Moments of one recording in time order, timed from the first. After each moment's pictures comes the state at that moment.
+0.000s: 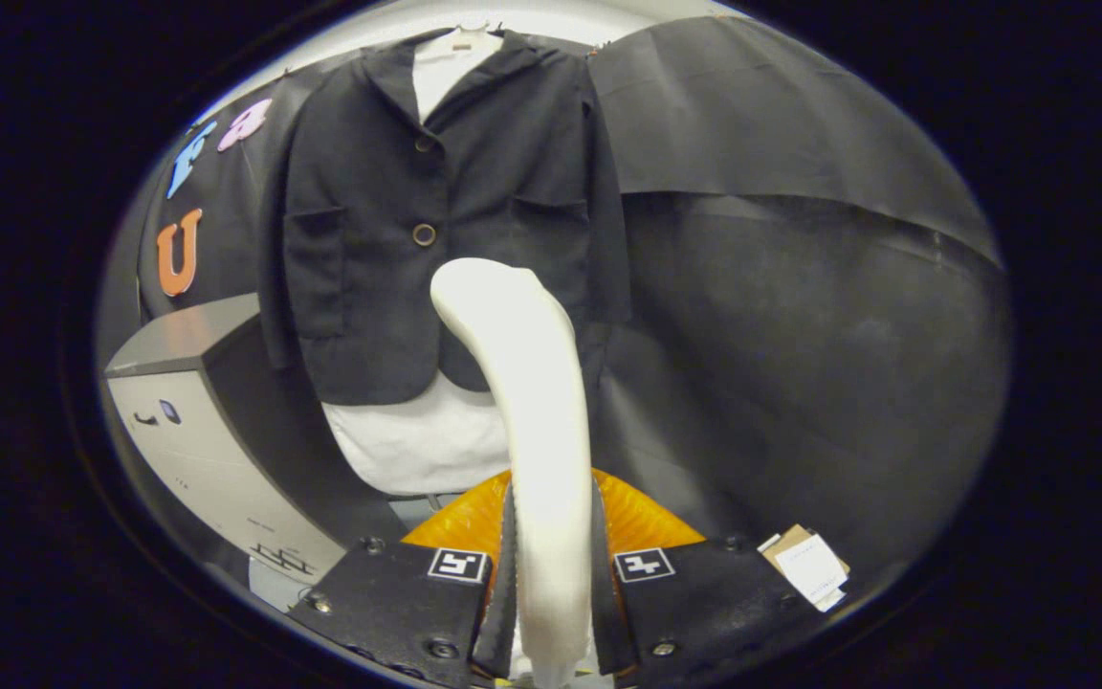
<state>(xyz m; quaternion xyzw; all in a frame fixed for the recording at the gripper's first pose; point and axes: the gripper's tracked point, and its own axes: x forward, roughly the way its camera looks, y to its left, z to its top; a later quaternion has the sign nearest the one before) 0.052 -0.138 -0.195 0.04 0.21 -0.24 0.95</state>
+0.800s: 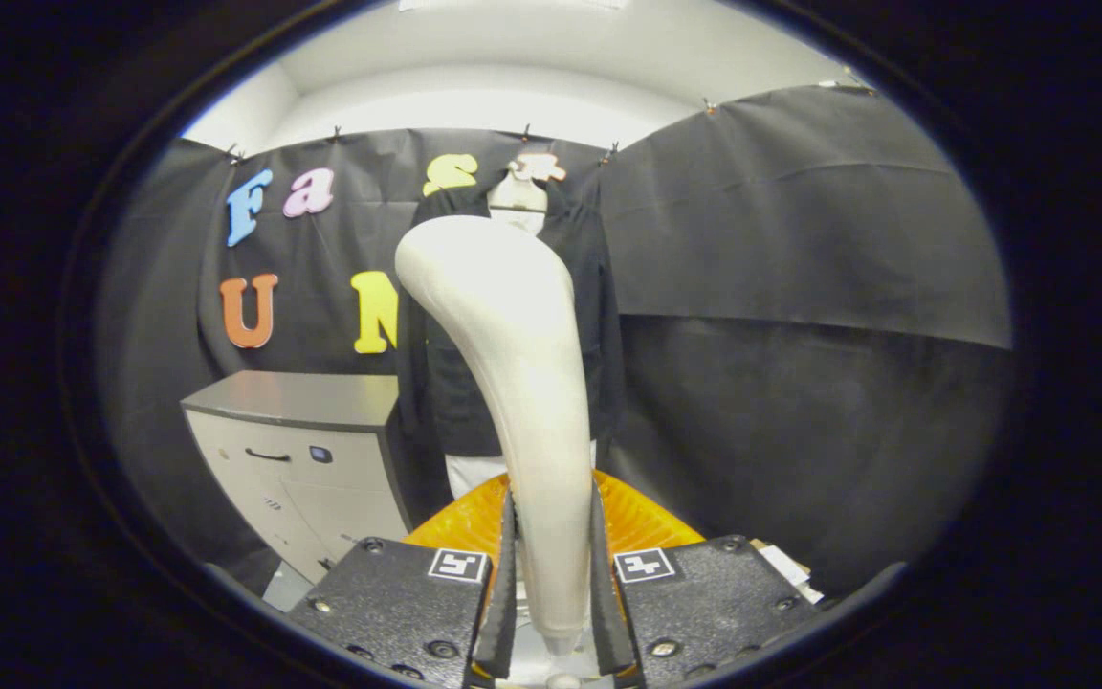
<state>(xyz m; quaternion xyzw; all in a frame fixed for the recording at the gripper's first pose) -0.146 -0.007 -0.060 0.00 0.09 -0.20 0.97</state>
